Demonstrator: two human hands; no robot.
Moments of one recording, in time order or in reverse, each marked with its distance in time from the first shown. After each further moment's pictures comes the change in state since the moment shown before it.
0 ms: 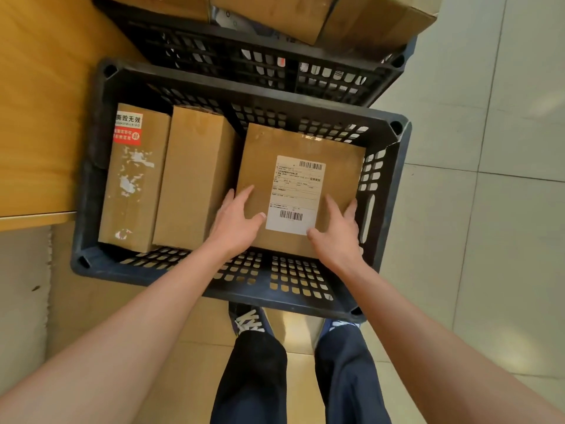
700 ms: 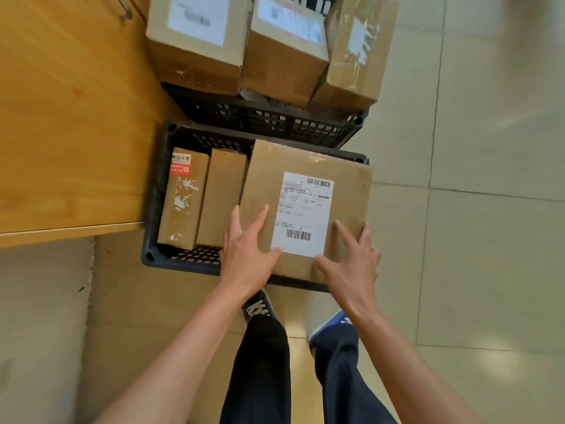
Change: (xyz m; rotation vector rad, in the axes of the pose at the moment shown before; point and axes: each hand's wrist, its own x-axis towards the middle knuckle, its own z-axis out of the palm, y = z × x) left_hand -0.165 0.058 -0.069 -0.008 0.076 0.126; right_hand -0.180 -0.064 -0.083 0.086 0.219 -0.009
